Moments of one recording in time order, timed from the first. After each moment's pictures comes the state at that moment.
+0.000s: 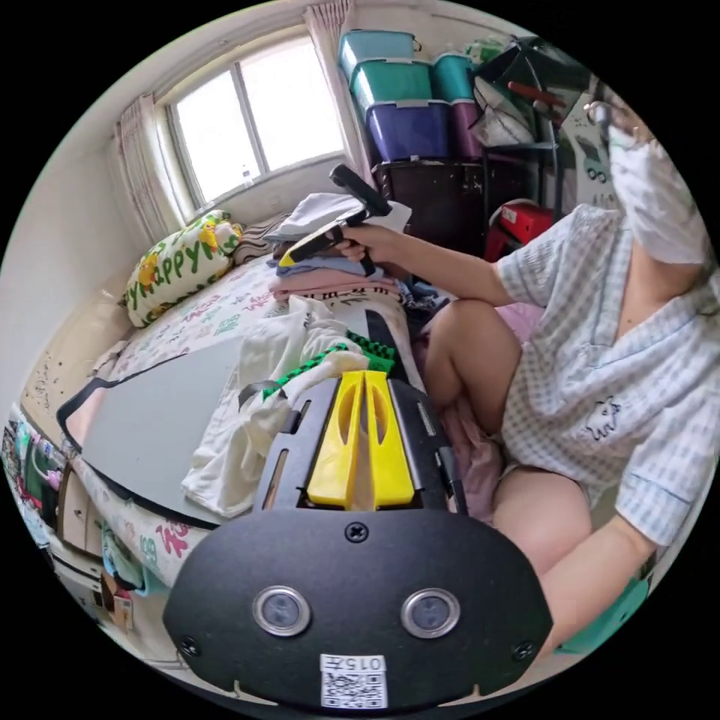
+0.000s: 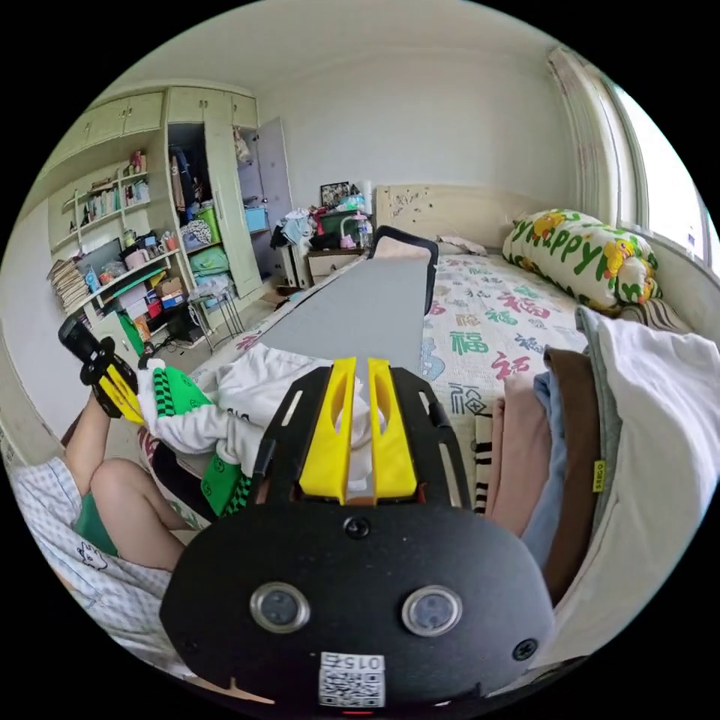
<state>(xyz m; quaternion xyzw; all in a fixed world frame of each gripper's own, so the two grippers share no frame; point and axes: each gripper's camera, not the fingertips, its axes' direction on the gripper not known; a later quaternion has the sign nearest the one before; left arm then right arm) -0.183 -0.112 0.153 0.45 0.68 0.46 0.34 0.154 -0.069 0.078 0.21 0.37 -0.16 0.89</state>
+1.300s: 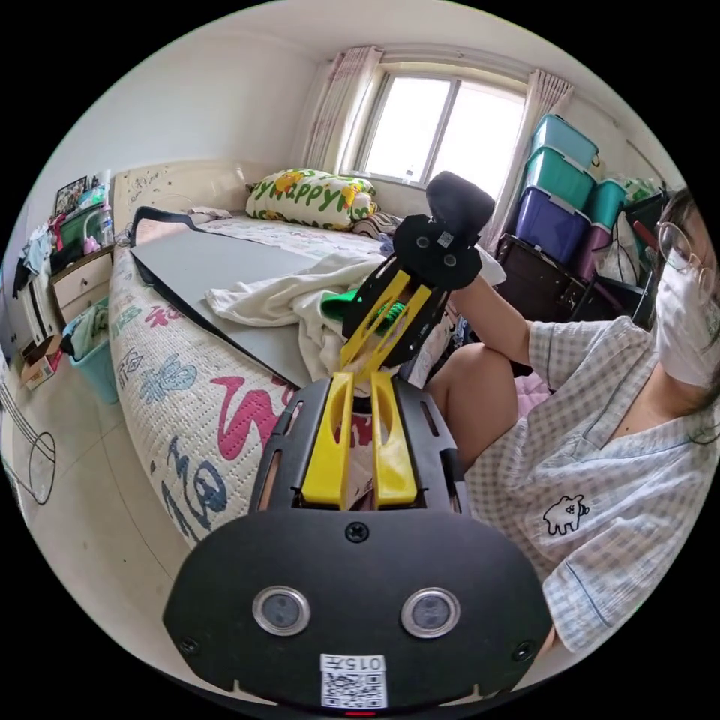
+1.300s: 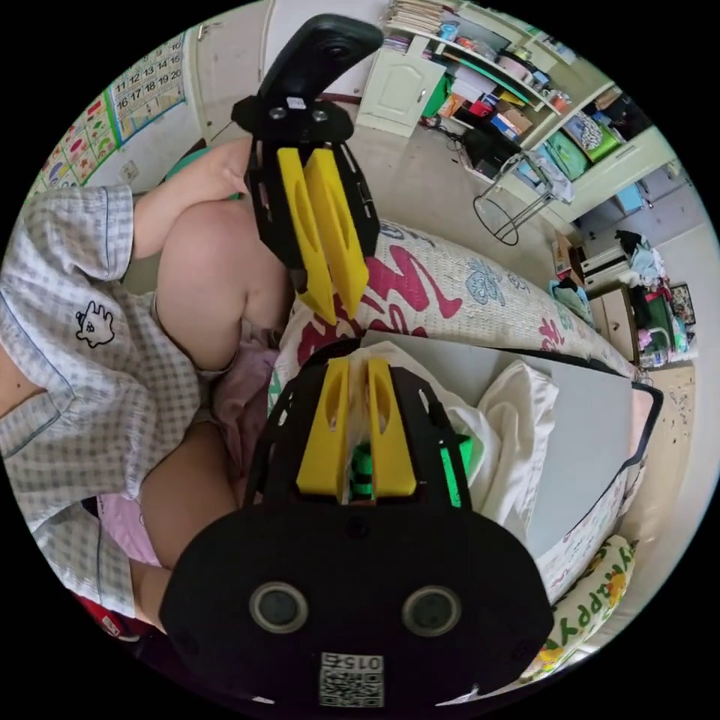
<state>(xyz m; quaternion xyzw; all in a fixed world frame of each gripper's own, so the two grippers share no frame) -0.164 -0.036 0.286 0.26 0.76 0.26 0.54 -0.024 0.013 0.424 -0.28 0.26 -0.52 0.76</state>
